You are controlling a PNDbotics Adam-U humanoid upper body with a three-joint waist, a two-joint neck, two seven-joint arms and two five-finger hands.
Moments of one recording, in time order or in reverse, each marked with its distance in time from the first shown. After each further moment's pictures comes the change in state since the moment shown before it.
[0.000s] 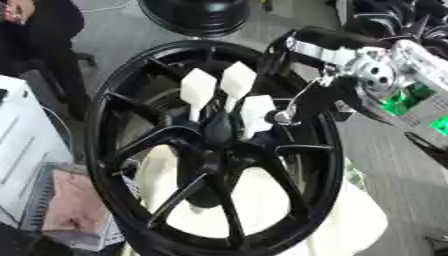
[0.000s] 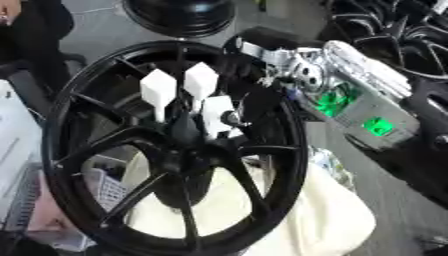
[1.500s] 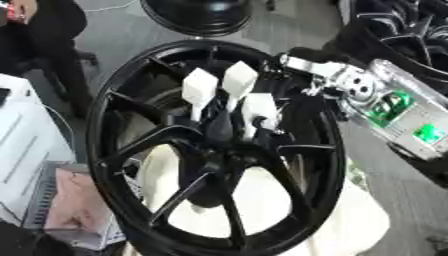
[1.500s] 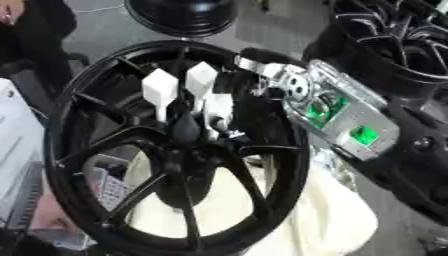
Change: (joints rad) left arm 0.000 -0.001 -0.006 0.000 0.000 0.017 -0.012; right arm 0.041 0.039 0.006 0.034 -0.179 0.116 -0.116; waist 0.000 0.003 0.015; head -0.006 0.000
